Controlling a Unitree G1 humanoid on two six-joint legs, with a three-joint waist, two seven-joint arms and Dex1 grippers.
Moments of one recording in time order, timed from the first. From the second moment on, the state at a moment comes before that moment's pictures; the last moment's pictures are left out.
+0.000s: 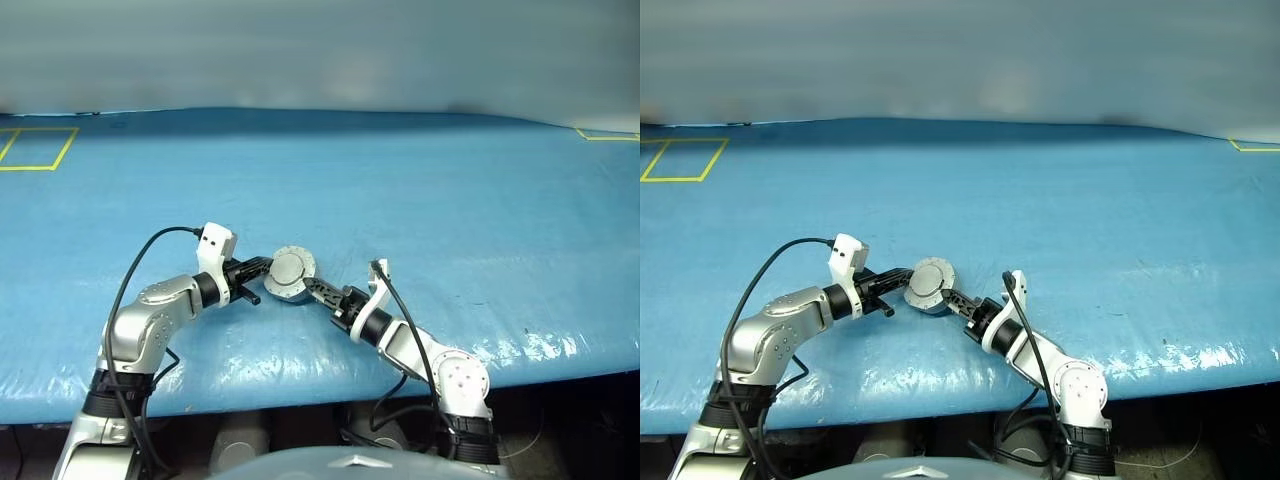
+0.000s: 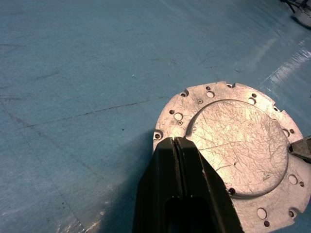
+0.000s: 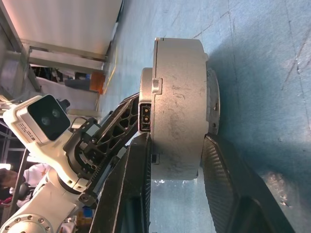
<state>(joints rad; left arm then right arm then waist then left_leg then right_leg) -0.18 0.42 0.01 -0.17 -0.52 0.77 -0.58 0.00 0.08 -0.09 -0.21 1.17 0.99 0.02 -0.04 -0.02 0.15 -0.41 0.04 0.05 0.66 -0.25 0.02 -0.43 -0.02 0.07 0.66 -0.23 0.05</state>
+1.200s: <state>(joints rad) 0.27 -0.06 0.27 -0.38 -1.56 0.73 -0.09 -0.11 0.08 0.02 -0.16 1.59 0.81 -0.16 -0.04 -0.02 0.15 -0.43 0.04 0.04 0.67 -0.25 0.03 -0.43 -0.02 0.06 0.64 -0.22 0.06</state>
